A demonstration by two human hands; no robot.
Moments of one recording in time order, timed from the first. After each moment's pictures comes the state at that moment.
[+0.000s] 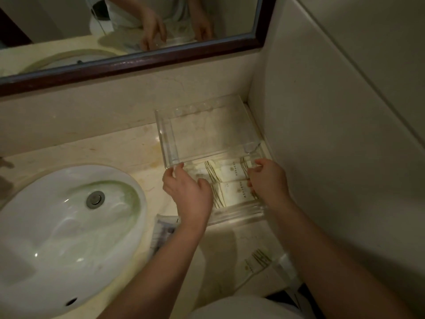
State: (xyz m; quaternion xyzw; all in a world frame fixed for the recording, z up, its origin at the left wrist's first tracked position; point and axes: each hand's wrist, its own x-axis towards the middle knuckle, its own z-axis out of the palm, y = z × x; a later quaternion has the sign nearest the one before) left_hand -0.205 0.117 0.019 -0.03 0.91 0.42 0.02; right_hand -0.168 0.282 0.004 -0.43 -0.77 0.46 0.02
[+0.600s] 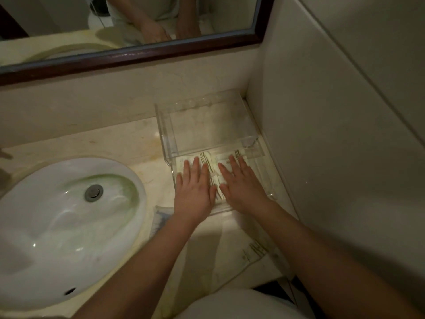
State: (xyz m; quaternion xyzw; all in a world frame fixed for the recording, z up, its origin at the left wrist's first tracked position) left_hand -0.203 0.093 -0.028 0.28 0.95 0.09 0.12; right_hand -0.155 0.245 -0.039 -0.09 -0.97 0.14 -0.14
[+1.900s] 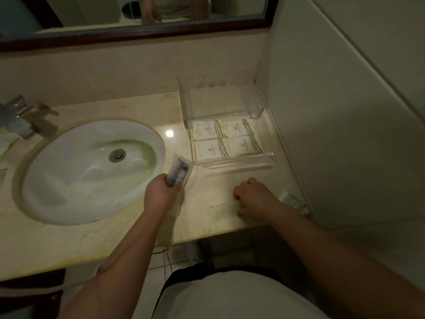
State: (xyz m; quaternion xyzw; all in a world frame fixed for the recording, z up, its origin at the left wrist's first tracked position) left_hand -0.118 -0.043 -0.009 -0.02 0.94 0.32 0.15; right_hand -0.019 0.197 -0.010 0.02 -0.97 0.13 -0.21
